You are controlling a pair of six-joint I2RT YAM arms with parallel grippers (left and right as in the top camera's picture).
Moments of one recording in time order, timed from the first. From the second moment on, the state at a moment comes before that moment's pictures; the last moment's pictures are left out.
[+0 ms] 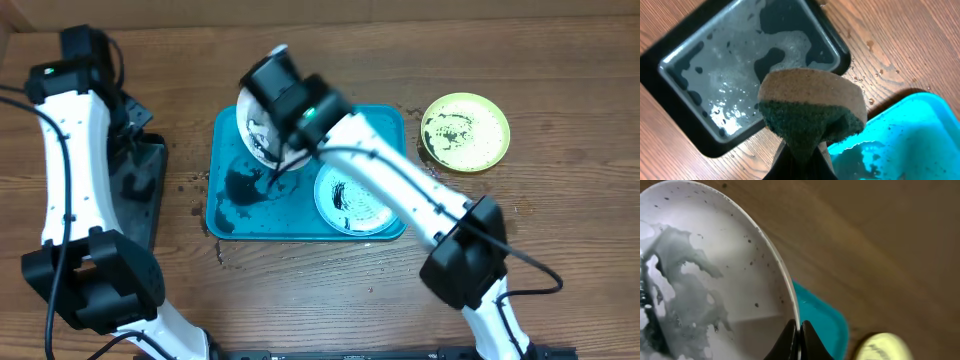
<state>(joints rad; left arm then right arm) 0.27 1.87 1.83 -1.31 -0.15 -0.66 0.82 2.20 2.17 -0.98 0.60 0.01</state>
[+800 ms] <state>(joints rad) 0.50 1.88 1.83 -1.30 0.01 -0.62 1.05 2.20 2.17 -0.67 1.06 -0.50</state>
